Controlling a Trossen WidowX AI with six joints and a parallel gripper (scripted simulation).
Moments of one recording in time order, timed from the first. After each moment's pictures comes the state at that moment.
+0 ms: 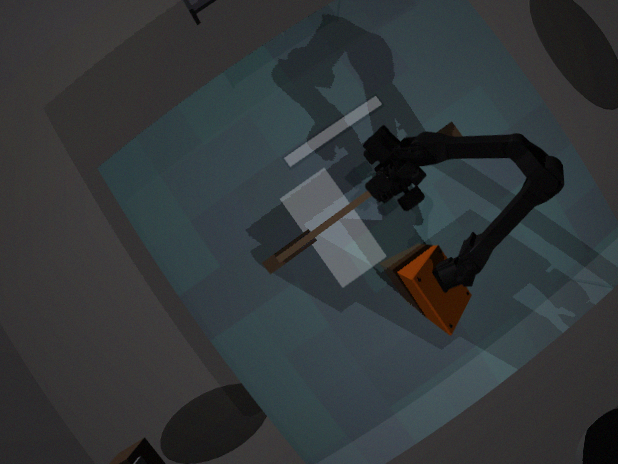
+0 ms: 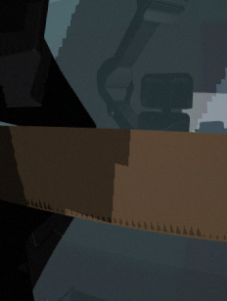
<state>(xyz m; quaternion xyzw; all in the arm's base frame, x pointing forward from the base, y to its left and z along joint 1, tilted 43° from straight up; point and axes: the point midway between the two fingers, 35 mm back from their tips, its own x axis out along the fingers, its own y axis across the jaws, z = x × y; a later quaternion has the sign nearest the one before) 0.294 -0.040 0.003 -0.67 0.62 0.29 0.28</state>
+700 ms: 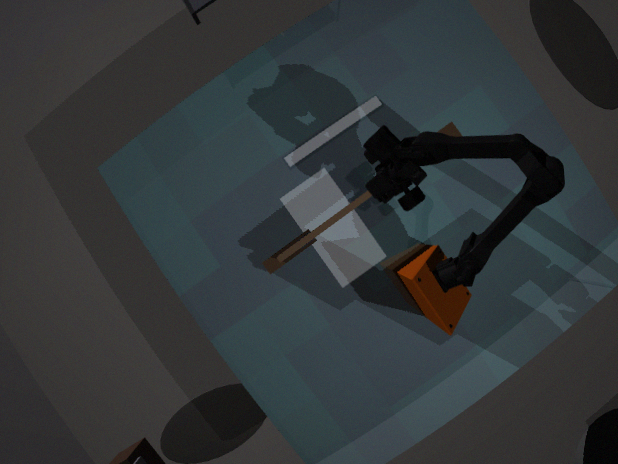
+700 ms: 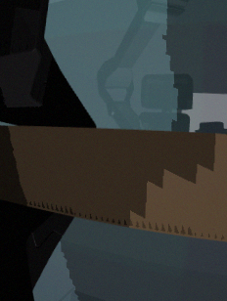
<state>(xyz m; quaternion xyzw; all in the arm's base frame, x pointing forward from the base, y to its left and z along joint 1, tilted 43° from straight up) 0.294 -0.040 0.004 -0.67 0.62 0.29 0.28</state>
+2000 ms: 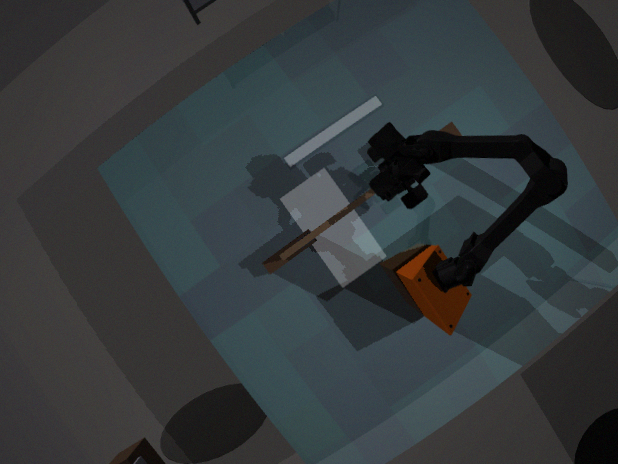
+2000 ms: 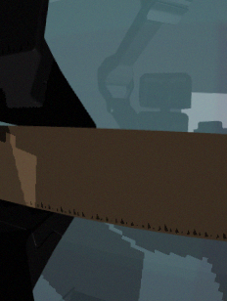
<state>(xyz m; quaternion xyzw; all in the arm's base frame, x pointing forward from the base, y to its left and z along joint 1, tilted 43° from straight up) 0.294 -0.048 0.010 -0.67 0.62 0.29 0.28</state>
